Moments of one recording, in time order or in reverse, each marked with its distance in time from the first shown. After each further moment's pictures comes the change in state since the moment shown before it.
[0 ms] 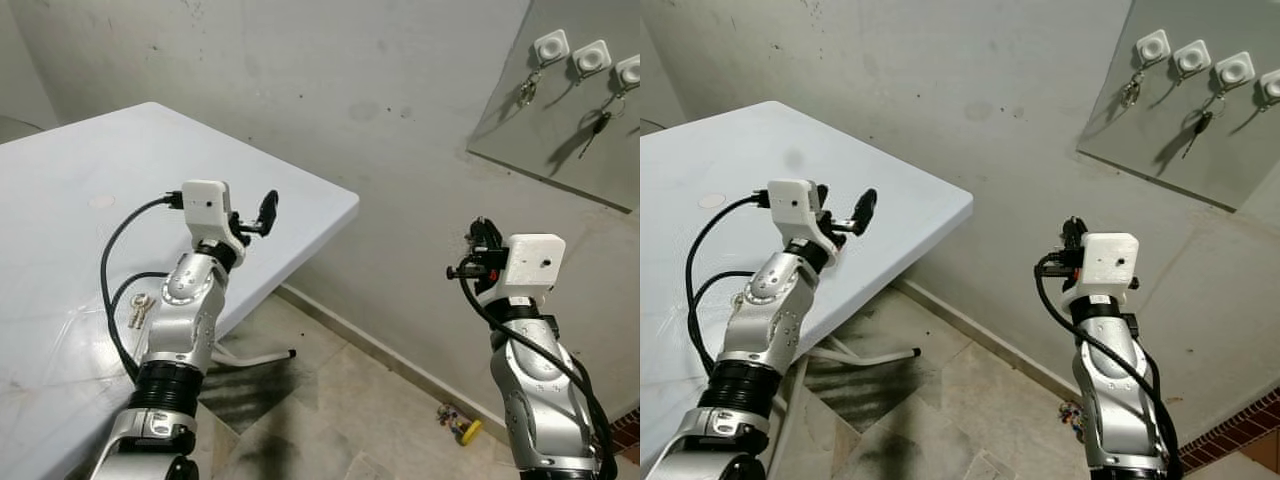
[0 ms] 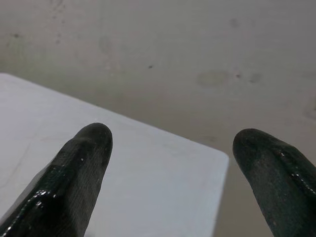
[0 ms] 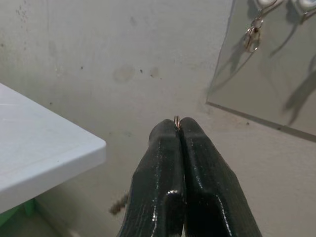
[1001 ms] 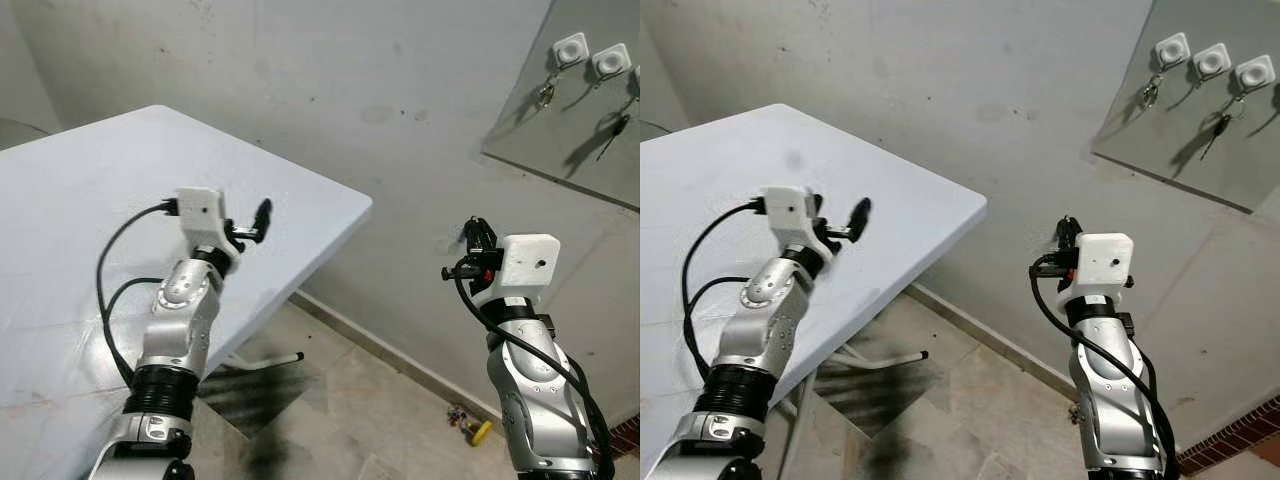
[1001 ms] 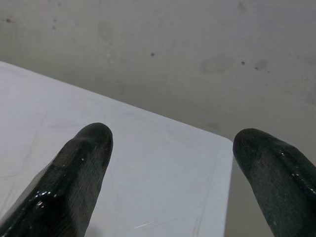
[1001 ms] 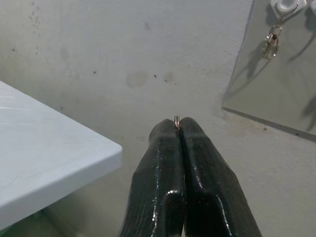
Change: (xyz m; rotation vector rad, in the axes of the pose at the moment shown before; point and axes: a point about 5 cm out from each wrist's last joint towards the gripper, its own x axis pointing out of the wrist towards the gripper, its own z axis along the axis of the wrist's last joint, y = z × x) left arm -0.004 0.001 -0.008 -0.023 0.049 -0.016; right arm -0.001 0.004 0.001 0.000 -0.016 0.027
